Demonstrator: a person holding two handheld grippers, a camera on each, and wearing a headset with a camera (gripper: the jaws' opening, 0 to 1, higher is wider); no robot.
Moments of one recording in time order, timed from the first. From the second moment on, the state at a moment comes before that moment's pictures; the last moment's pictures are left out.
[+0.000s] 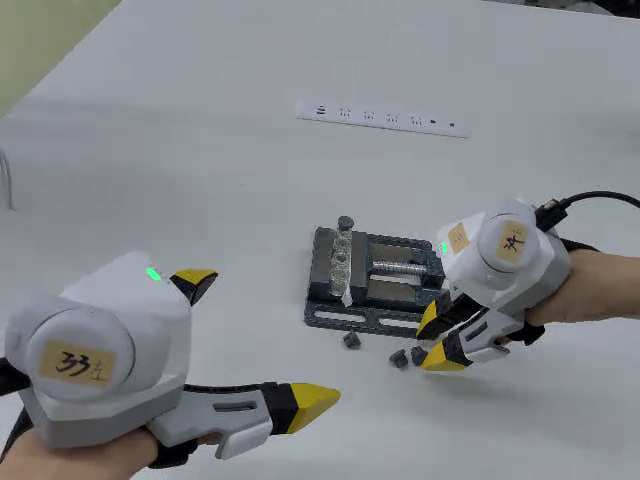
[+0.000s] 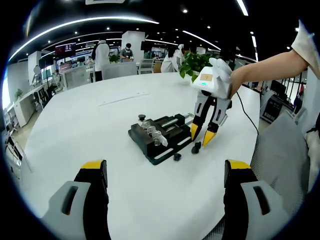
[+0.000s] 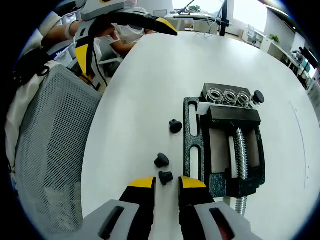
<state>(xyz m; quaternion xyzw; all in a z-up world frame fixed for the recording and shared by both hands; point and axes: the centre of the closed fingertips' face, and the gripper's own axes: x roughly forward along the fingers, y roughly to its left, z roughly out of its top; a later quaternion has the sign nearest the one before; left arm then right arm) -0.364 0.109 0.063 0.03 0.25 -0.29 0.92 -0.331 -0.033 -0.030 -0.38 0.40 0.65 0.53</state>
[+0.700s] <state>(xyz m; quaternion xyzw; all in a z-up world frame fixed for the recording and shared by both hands) -0.365 0.104 0.060 0.03 0.24 -0.30 0.92 -0.332 -0.032 -0.033 -0.32 0.44 0.62 0.56</state>
